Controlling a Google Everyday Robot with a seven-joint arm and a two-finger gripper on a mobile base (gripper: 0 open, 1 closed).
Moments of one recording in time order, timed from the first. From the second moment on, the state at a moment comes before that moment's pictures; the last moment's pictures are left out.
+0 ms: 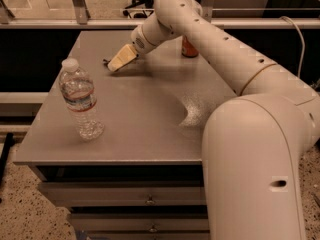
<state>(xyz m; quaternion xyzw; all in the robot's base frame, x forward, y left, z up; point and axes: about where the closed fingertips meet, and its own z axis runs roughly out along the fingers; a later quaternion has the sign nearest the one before) 0.798 0.091 0.845 -0.46 0.78 0.19 0.37</state>
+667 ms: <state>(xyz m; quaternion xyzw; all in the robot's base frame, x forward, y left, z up) 0.800 0.089 0.835 -0.44 0.79 0.20 0.37</state>
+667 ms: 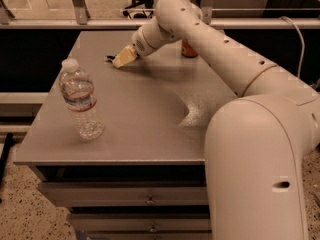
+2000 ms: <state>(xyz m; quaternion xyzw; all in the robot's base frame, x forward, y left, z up) 0.759 0.077 0.920 -0.47 0.72 0.21 0.46</state>
